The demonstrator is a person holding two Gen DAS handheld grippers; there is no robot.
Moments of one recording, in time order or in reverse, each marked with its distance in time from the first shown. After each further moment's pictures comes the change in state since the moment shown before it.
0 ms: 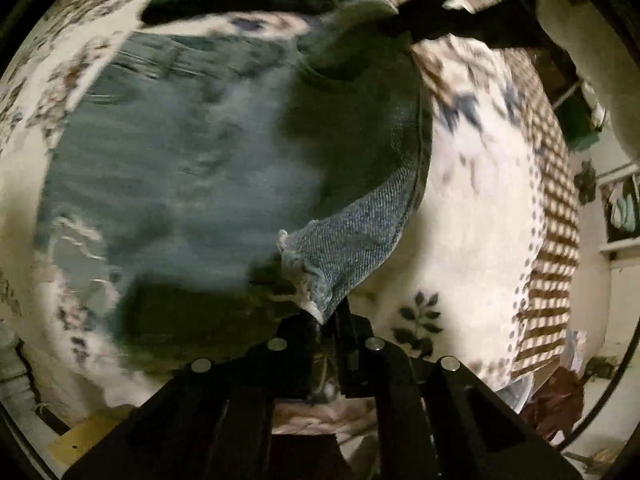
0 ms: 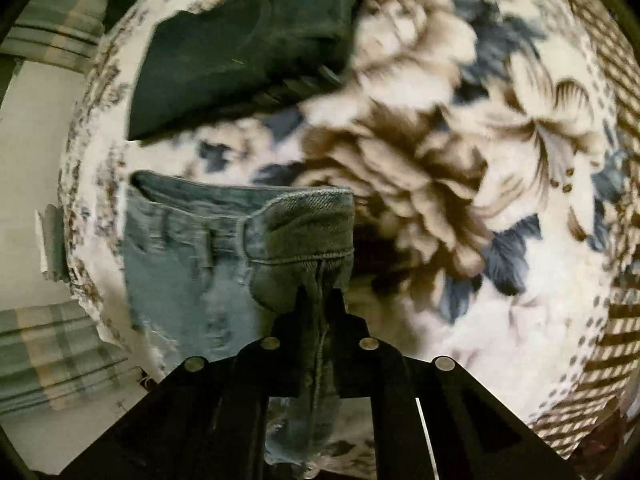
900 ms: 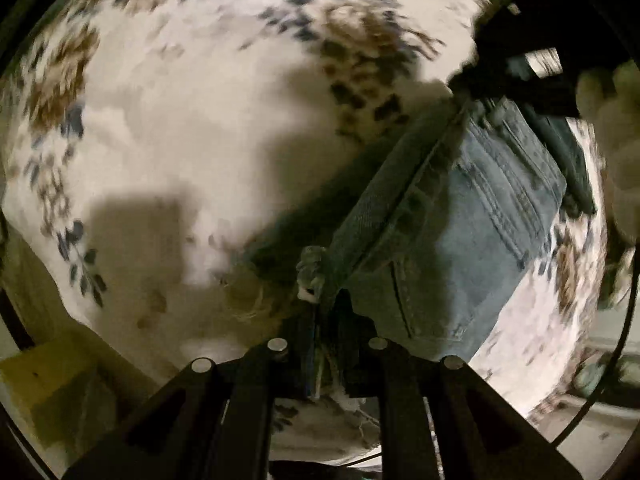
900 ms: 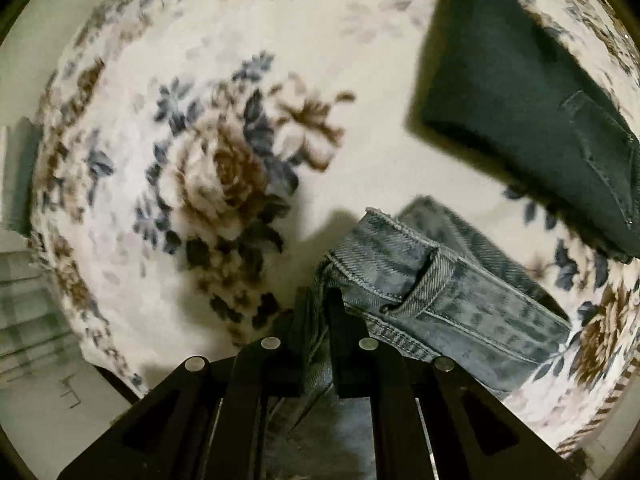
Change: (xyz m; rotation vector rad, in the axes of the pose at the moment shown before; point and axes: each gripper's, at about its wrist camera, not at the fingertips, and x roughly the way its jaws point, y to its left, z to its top) left arm 0.037 0.243 -0.049 -0.553 -0.047 -0.029; right arm 0.152 0.365 0.055 -0.269 0.108 -0.250
